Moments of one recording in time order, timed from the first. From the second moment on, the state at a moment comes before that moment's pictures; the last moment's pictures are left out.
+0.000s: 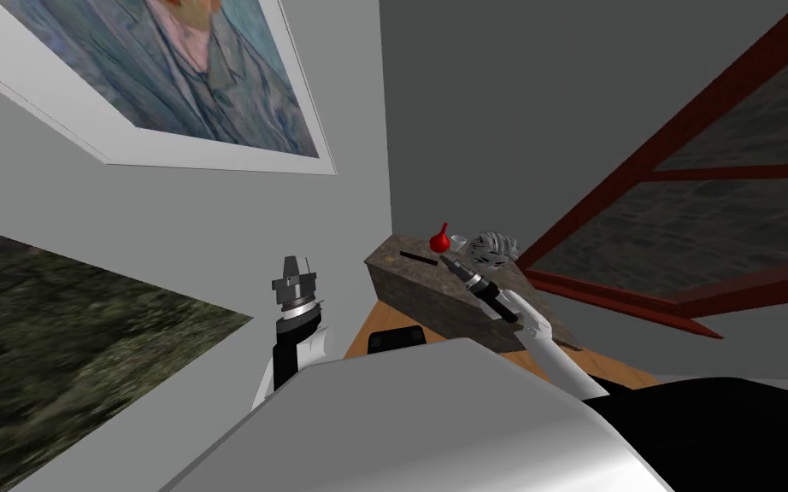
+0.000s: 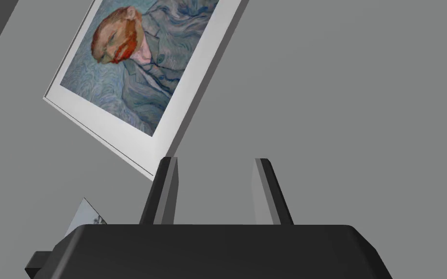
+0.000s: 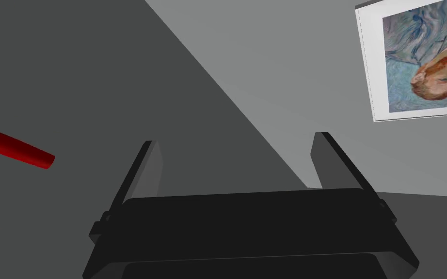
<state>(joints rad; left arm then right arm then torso) 0.49 -0.03 0.04 -2.25 -0.04 -0.58 -0.06 0.33 -0.57 -0.18 -1.78 0.50 -0.72 -0.16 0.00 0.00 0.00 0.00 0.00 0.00</state>
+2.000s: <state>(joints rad) 0.49 -0.03 0.04 -2.25 -0.04 -0.58 -0.06 0.35 -1.06 -0.30 -1.25 0.98 -0.98 -0.24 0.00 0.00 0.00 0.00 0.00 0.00</state>
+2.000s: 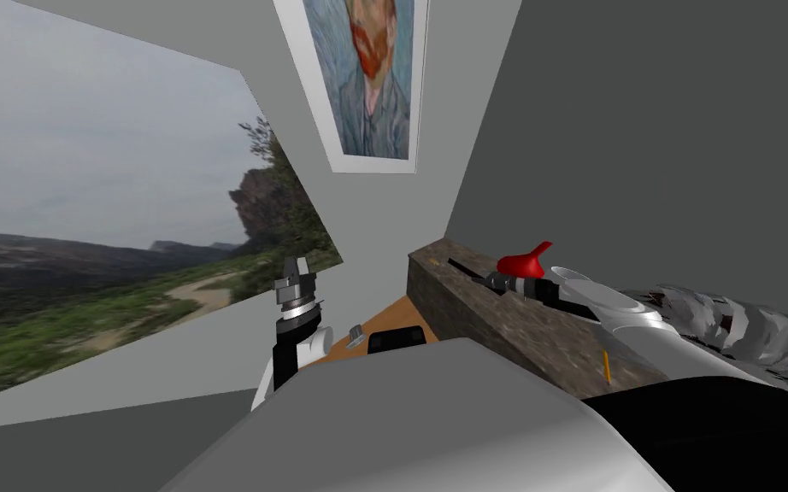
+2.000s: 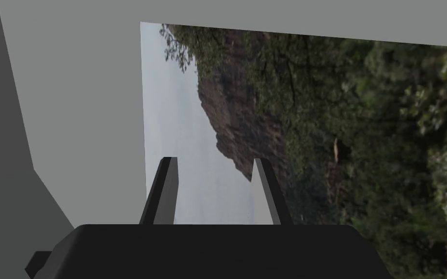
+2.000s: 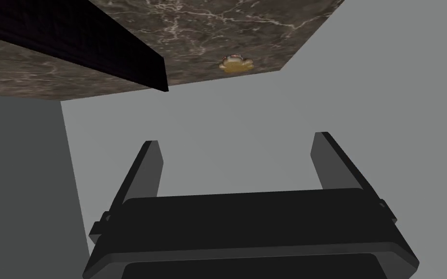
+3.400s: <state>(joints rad) 0.50 -0.03 0.04 -2.25 -0.04 -0.58 -0.06 0.43 -1.26 -0.29 -0.87 1.21 -1.14 -0.31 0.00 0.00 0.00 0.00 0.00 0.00</state>
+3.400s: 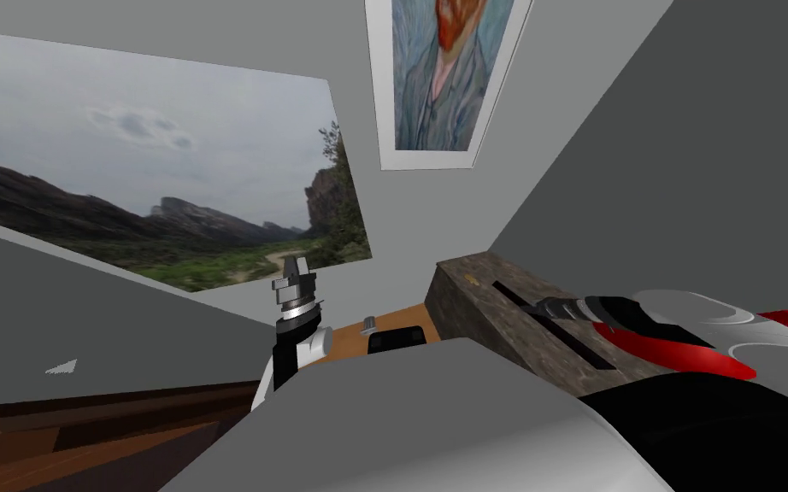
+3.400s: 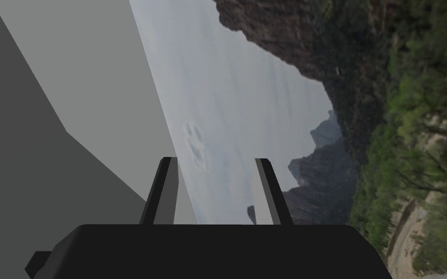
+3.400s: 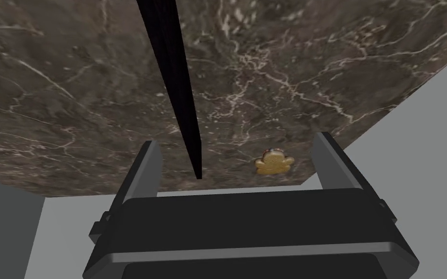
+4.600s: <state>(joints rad) 0.50 -0.03 0.04 -2.25 -0.04 -0.58 -0.06 0.53 -1.36 -0.25 -0.65 1.32 -1.27 -0.37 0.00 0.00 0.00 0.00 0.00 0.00</state>
